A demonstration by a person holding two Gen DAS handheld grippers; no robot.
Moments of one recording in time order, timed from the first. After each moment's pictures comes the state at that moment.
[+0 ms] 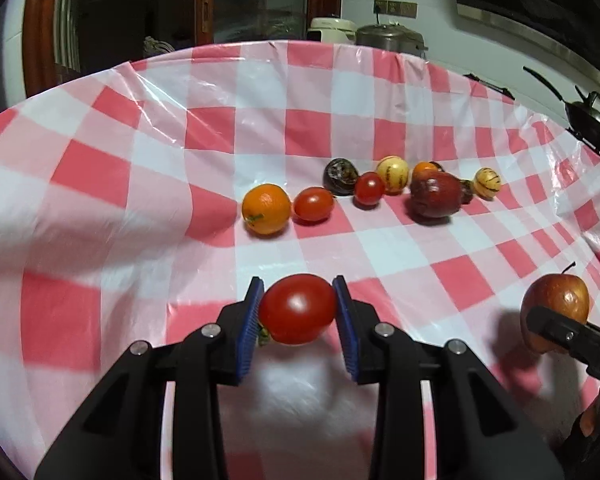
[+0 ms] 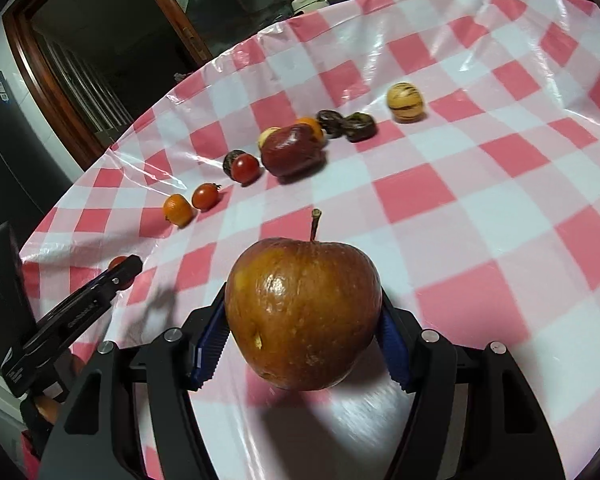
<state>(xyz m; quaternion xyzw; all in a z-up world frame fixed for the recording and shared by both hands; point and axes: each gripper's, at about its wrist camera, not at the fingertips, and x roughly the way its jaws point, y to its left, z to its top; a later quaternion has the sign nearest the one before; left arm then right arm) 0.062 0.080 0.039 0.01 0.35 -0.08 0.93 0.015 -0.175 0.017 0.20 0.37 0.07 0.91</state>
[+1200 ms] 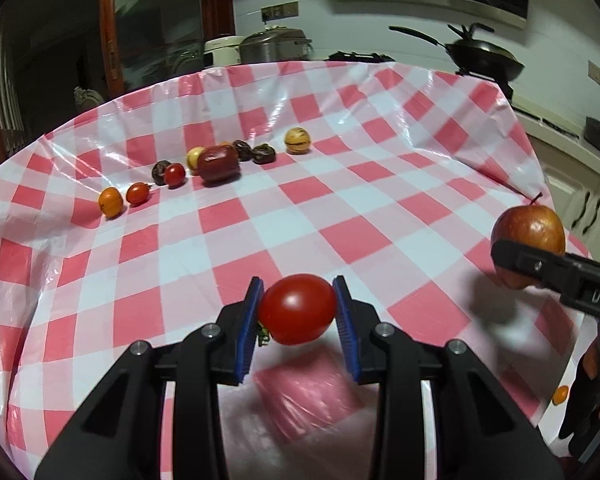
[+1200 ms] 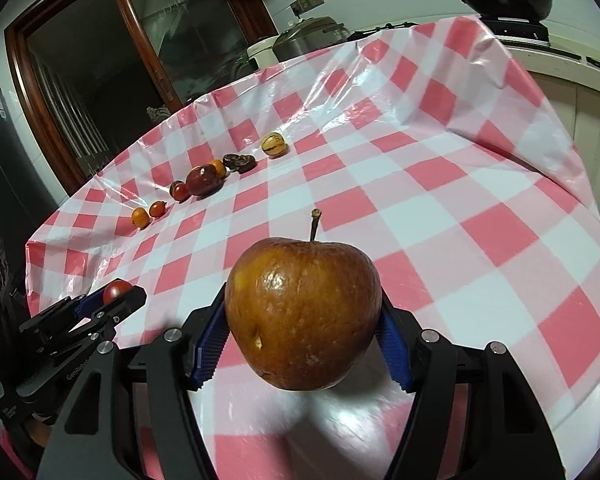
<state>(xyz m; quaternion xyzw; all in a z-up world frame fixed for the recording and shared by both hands) -0.120 -0.096 0.049 0.10 0.32 -0.19 0.92 -0.157 -0.311 0.036 0.19 0.32 0.00 0.93</state>
